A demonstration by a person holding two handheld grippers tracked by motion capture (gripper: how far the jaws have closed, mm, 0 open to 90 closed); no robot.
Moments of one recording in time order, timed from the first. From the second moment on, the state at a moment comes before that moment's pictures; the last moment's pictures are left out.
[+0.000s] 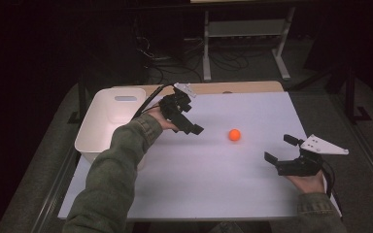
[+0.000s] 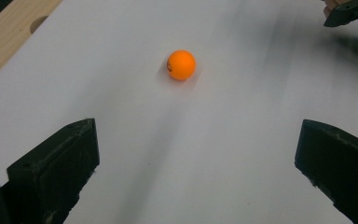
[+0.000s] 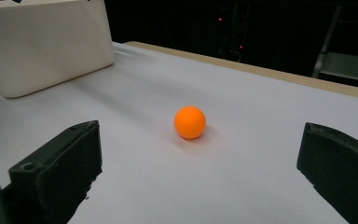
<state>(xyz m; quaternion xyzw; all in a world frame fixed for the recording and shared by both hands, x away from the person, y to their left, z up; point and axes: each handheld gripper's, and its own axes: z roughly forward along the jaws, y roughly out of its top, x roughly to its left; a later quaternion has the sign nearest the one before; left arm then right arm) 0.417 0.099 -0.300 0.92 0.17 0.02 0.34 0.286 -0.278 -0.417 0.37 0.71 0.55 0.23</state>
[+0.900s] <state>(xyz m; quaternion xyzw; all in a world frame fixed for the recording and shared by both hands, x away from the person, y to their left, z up) 0.441 0.085 -0.308 0.92 0.18 -0.01 0.35 0.286 -0.279 -0.417 0.37 0.71 0.55 0.23</state>
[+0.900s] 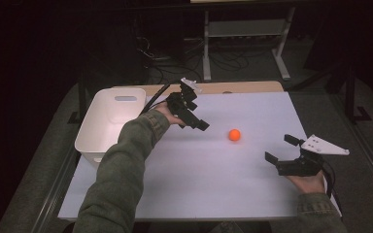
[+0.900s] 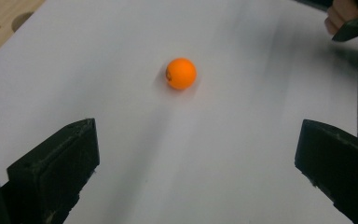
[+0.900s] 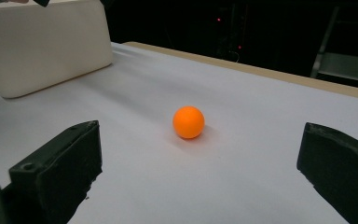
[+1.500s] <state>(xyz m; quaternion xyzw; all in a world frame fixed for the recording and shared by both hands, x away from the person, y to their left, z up) 0.451 0.056 -0.328 0.92 0.17 -0.01 0.34 0.287 -0.278 -0.419 0.37 0.71 0.55 0.23</state>
